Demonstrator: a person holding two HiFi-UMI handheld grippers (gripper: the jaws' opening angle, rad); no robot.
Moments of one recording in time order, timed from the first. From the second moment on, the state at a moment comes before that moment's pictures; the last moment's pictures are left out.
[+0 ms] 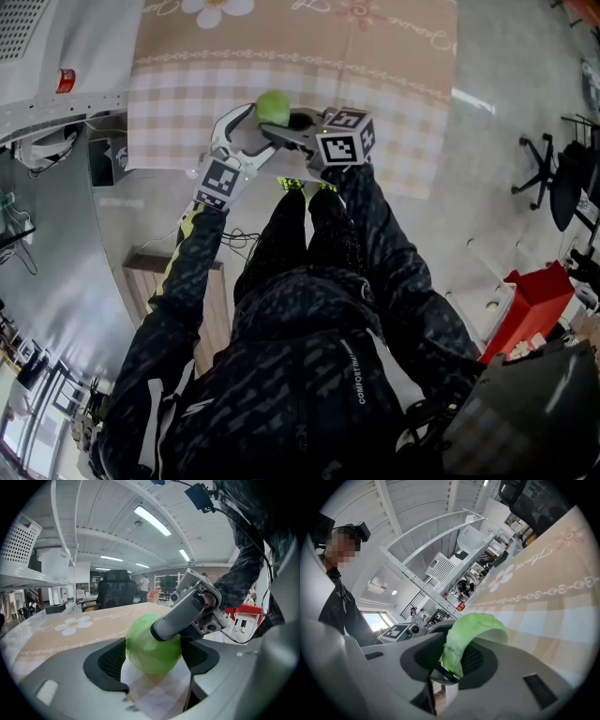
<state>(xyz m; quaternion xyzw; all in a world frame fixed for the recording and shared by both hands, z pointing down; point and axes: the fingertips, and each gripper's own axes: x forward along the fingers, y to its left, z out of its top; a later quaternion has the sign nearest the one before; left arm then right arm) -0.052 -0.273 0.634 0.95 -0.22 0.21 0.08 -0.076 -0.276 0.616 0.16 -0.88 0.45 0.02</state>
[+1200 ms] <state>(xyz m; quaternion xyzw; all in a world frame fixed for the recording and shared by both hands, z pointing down) -0.056 -0.275 0.634 0.95 -0.22 0.20 0.09 -0.065 -0.277 0.617 0.20 -0.89 0.41 0.09</state>
